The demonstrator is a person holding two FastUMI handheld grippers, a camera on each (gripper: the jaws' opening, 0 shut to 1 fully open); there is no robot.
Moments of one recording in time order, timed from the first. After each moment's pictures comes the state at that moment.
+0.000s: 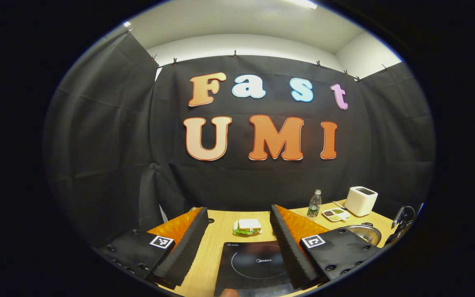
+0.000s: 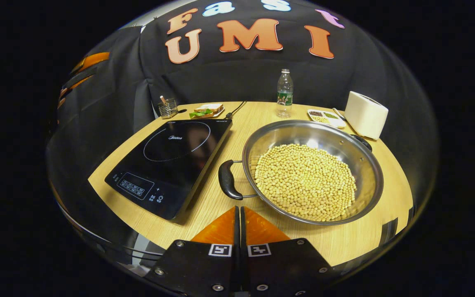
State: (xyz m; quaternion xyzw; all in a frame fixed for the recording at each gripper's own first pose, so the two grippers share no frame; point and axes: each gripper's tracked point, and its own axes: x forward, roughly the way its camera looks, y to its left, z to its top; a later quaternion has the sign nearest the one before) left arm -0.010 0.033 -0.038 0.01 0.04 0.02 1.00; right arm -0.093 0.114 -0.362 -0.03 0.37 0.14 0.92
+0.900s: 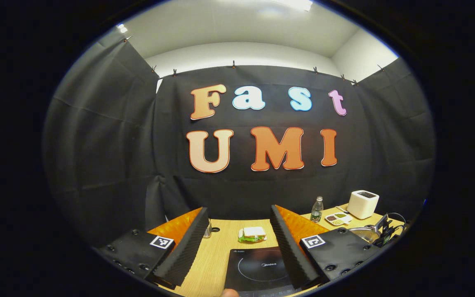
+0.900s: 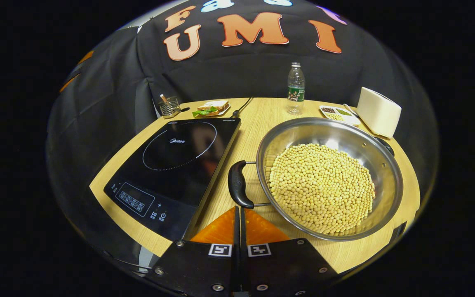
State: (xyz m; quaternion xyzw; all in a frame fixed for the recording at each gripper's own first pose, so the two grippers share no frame) left arm -0.028 0.039 -0.007 0.02 0.01 0.02 1.00; right arm -0.063 0.147 -0.370 -0.02 0.39 0.15 0.91
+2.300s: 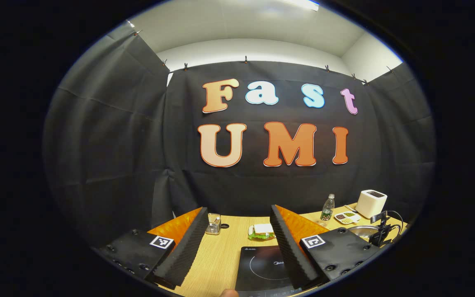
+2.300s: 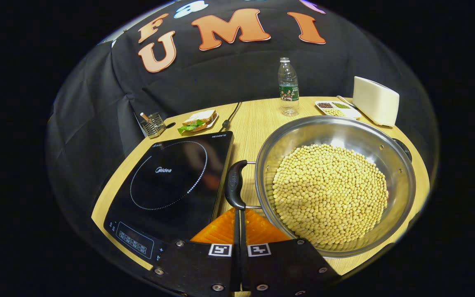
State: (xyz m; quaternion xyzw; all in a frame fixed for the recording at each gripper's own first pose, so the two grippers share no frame) left arm -0.020 0.089 -0.023 0.01 0.03 0.05 1.00; right arm 0.000 0.173 -0.379 0.05 0.38 0.10 0.92
